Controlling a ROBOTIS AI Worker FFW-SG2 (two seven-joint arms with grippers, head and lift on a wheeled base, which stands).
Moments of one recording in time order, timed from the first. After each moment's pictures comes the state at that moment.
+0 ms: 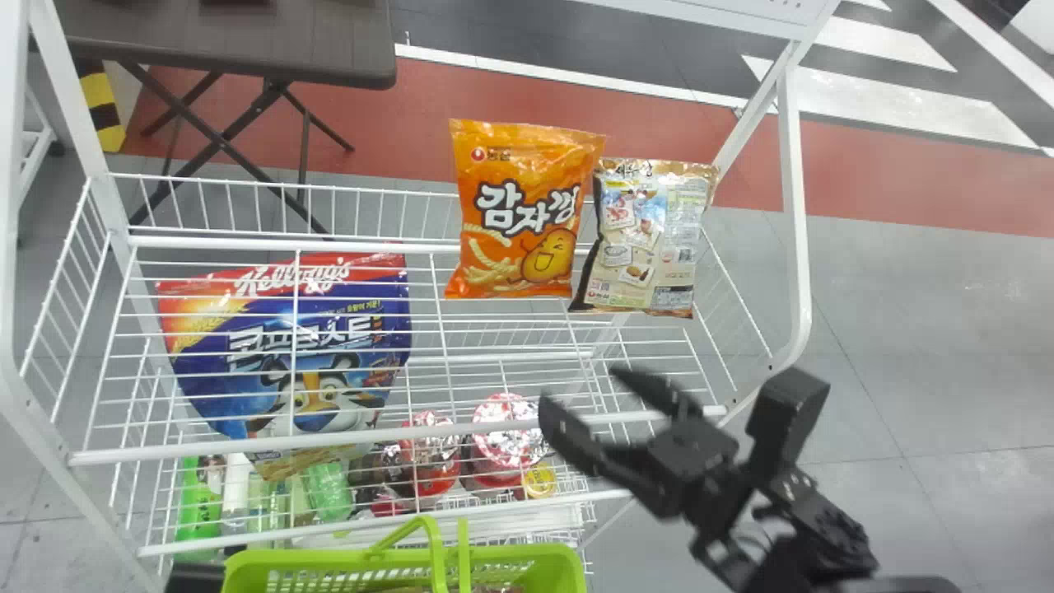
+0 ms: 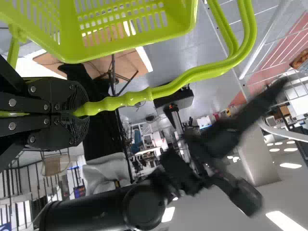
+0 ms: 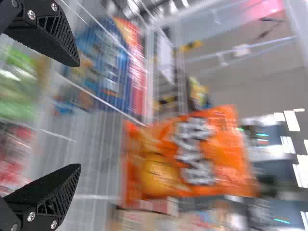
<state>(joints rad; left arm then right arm) 0.62 0.05 -0.19 -2.31 0.19 1.36 -1.05 0.58 -0.10 -0.19 -2.18 -0.14 0.26 0.49</state>
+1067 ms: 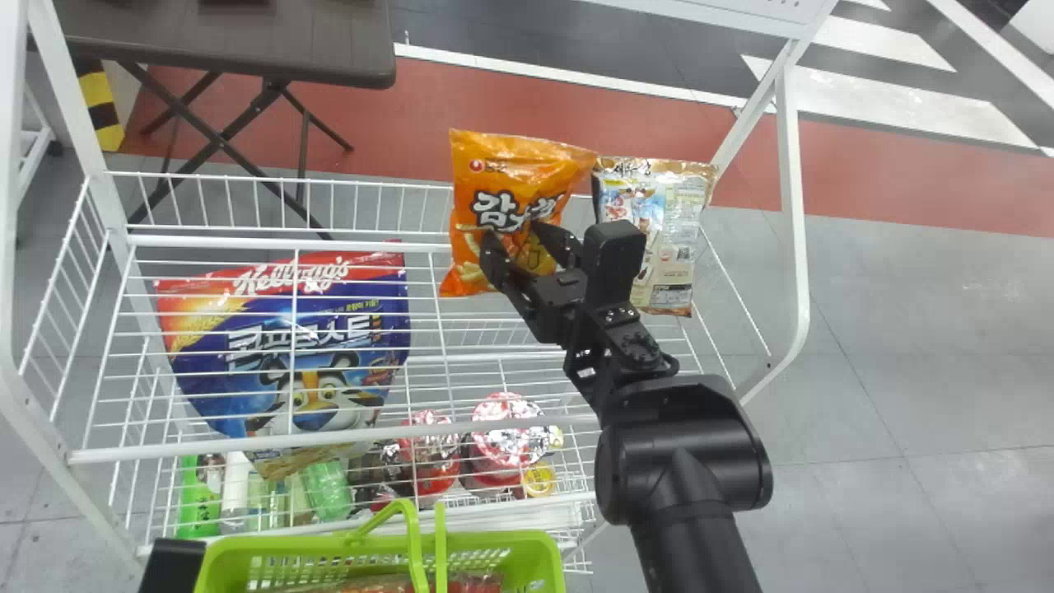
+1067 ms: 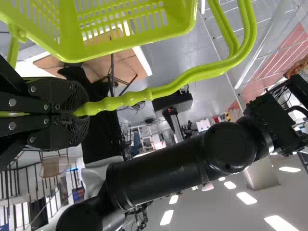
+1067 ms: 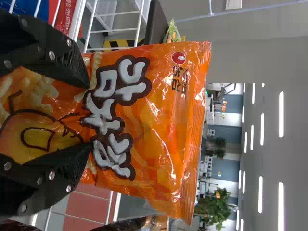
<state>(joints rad) 0.56 0.06 -0.15 -2.26 0.21 1.38 -1.07 0.02 -0.04 -0.04 -1.55 0.07 0.16 0.29</state>
